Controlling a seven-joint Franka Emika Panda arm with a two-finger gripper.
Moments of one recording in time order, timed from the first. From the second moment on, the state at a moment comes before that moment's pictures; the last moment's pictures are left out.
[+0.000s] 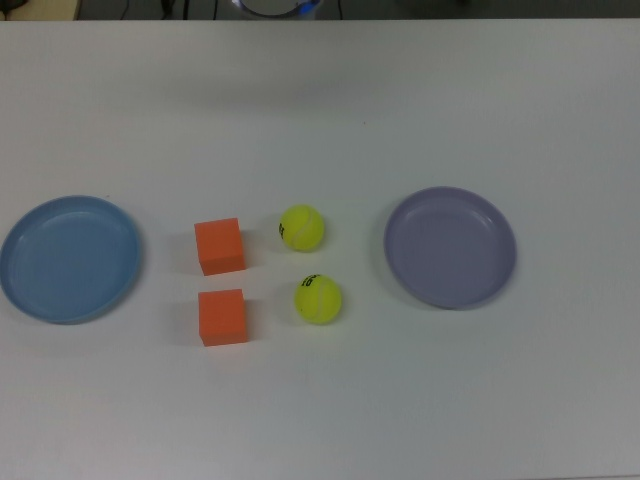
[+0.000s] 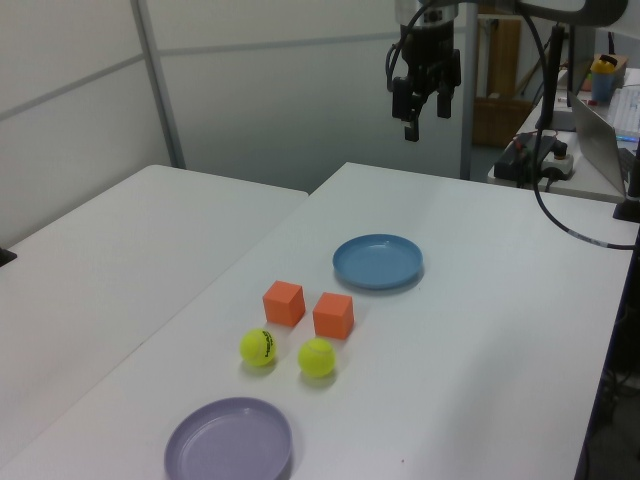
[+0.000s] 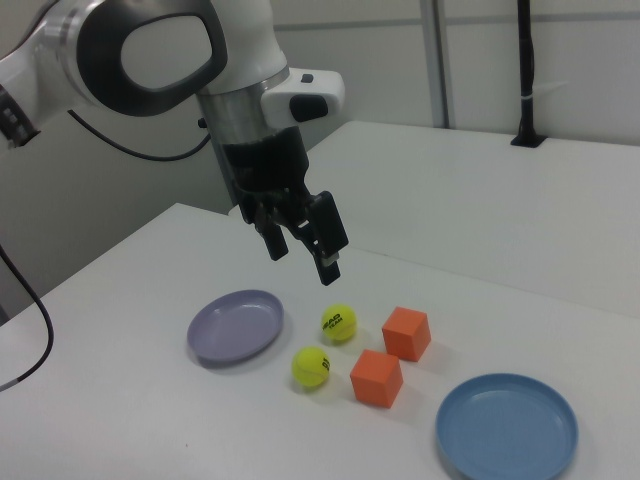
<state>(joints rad) -0.09 0.02 0.05 -1.36 -0.08 1.41 -0.05</state>
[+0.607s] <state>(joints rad) -0.07 0.19 0.17 -1.40 0.02 1.72 -0.05</state>
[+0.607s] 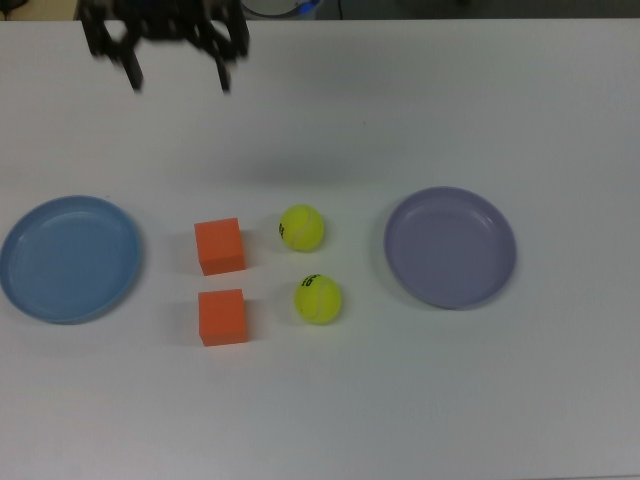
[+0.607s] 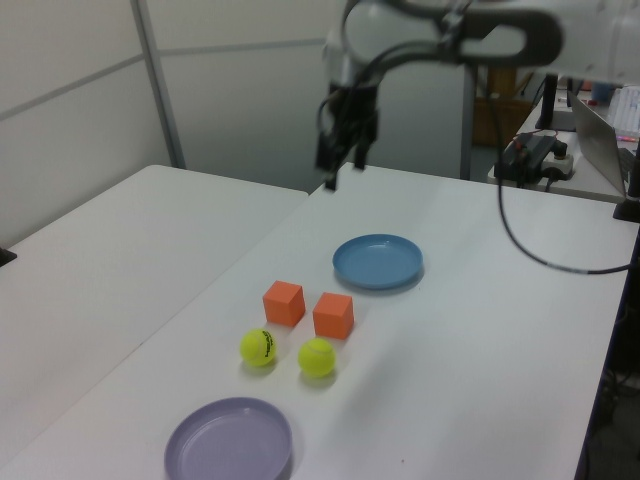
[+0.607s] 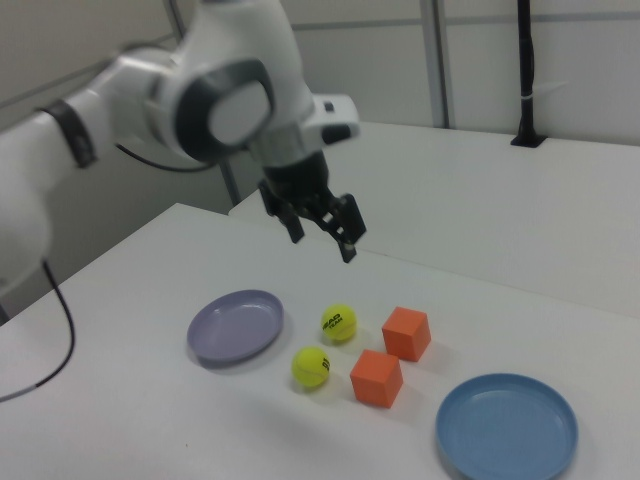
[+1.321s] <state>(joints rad) 0.03 0.55 0.18 -1.40 -0.21 2.15 0.03</state>
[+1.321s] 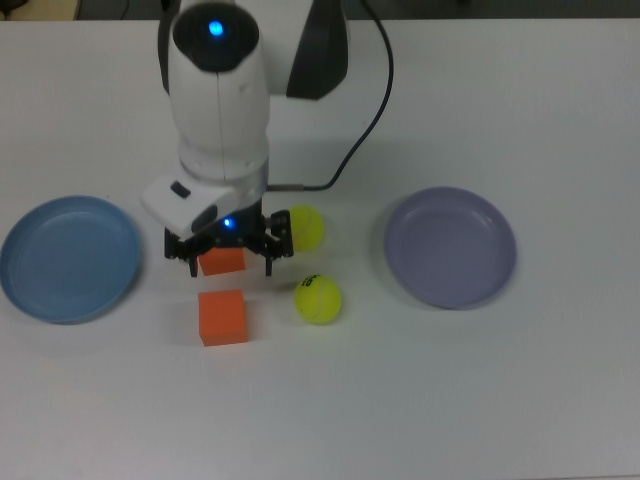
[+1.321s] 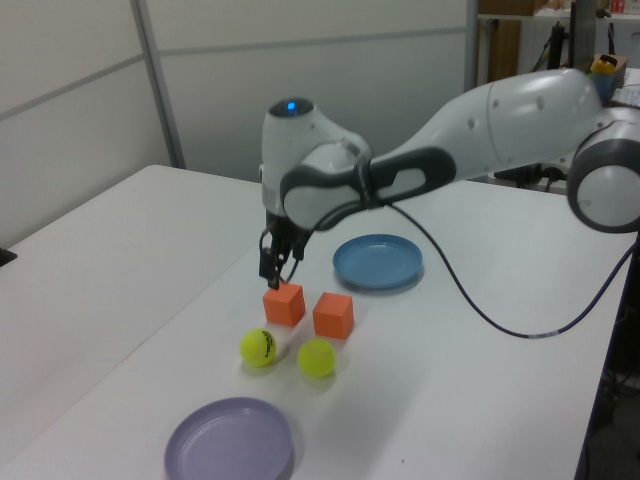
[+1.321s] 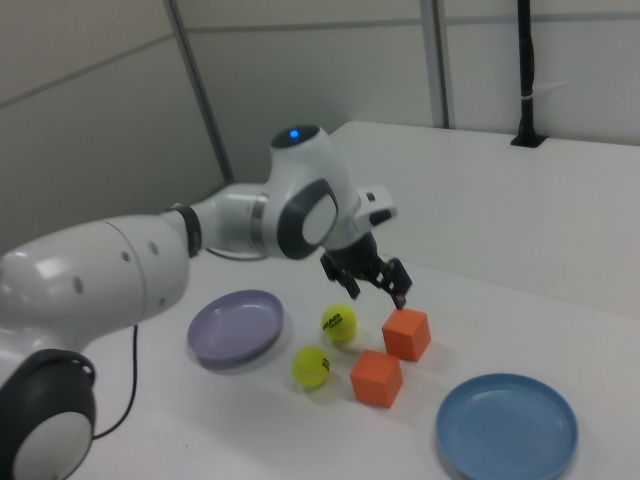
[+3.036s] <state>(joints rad) -0.04 0.64 0.04 -1.37 -0.36 2.34 0.06</state>
